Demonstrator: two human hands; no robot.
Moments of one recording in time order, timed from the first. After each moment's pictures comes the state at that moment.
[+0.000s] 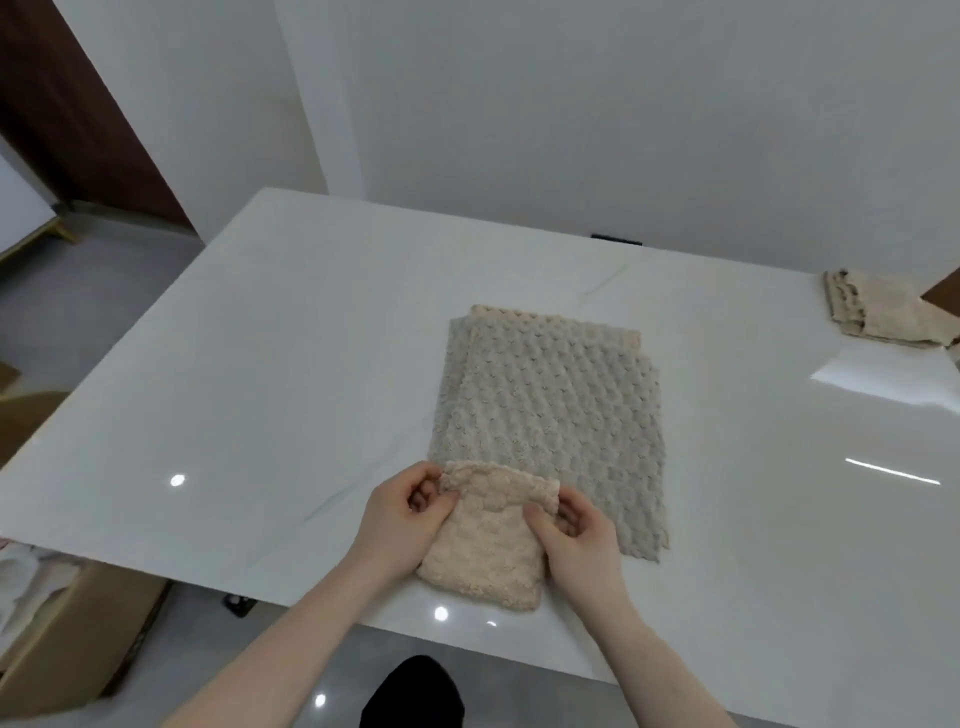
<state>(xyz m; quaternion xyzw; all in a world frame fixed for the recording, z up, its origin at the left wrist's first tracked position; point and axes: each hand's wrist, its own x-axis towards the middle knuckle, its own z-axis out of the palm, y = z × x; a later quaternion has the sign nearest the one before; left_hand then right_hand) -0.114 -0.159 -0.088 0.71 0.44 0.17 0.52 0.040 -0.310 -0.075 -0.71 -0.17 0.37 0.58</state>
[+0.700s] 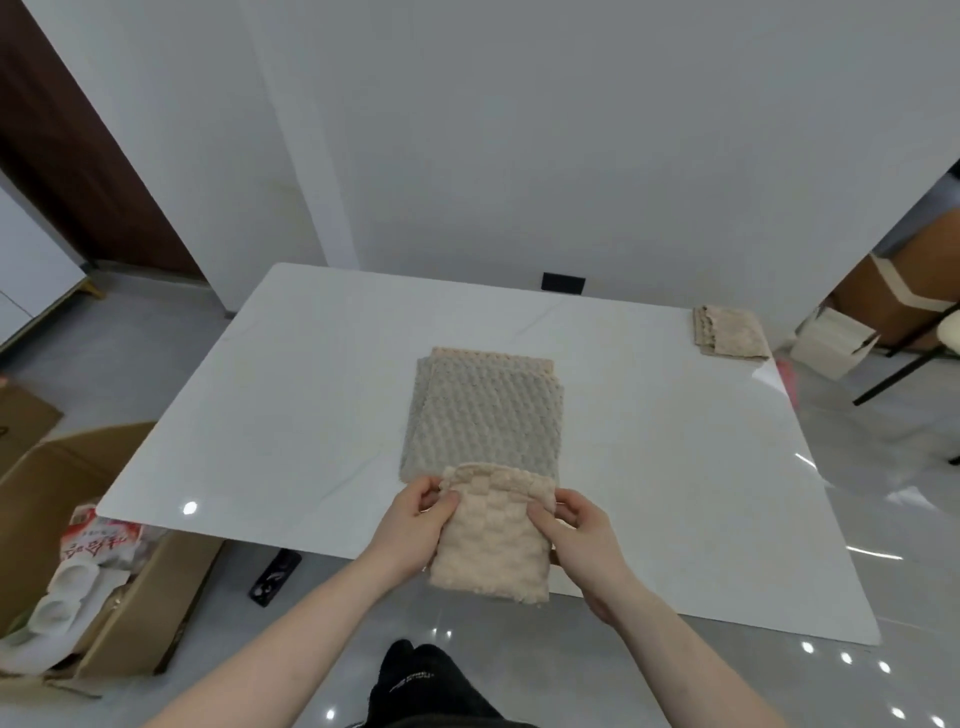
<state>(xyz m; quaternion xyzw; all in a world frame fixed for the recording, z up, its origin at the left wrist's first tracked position) -0.114 -0.290 0.121 0.62 0.45 0.12 0.63 0.046 -0.438 0.121 -0.70 -0.11 0.44 0.55</state>
